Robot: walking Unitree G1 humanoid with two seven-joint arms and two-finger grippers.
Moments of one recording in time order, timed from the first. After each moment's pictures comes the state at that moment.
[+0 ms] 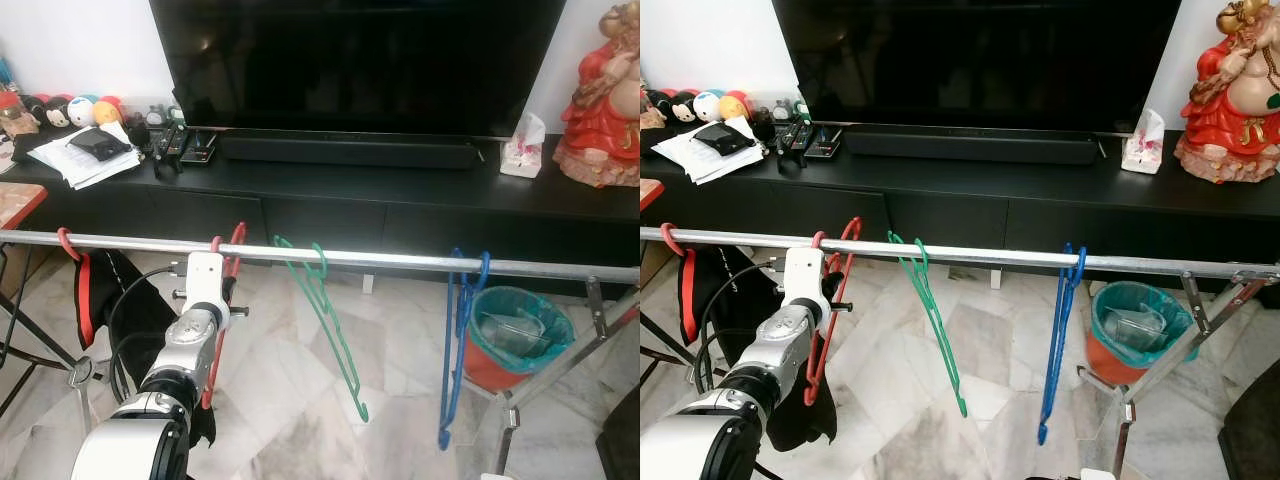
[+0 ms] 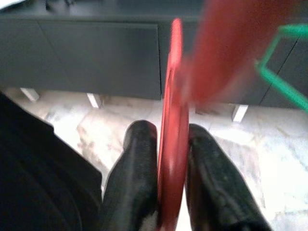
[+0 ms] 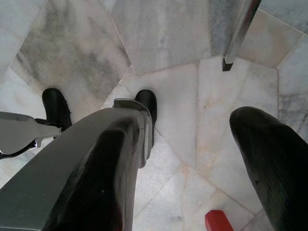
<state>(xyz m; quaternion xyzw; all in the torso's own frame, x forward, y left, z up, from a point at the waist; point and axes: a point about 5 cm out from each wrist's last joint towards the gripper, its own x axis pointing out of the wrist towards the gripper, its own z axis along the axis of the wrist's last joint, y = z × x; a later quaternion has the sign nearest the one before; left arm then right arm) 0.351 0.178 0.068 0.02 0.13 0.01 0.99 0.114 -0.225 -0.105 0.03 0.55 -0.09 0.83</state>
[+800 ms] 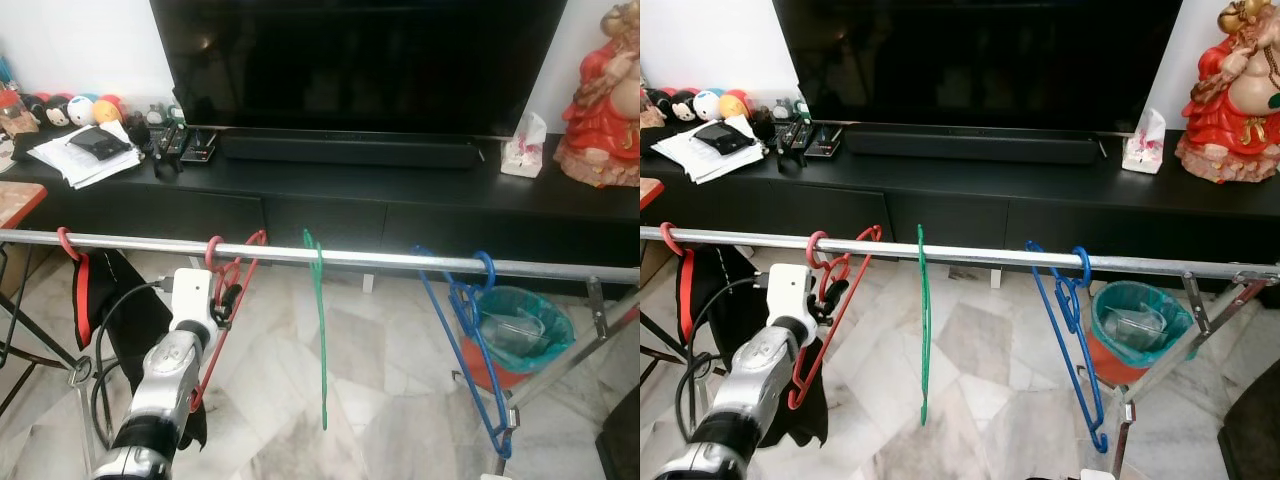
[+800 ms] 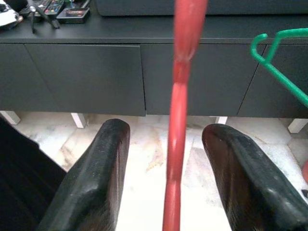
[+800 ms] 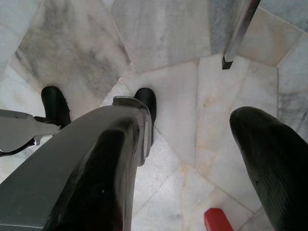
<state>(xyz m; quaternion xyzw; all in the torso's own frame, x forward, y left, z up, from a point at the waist) 0.317 0.191 0.070 0.01 0.07 -0.05 1.00 0.112 -0.225 -0.105 0.03 0.56 -0.09 0.83</state>
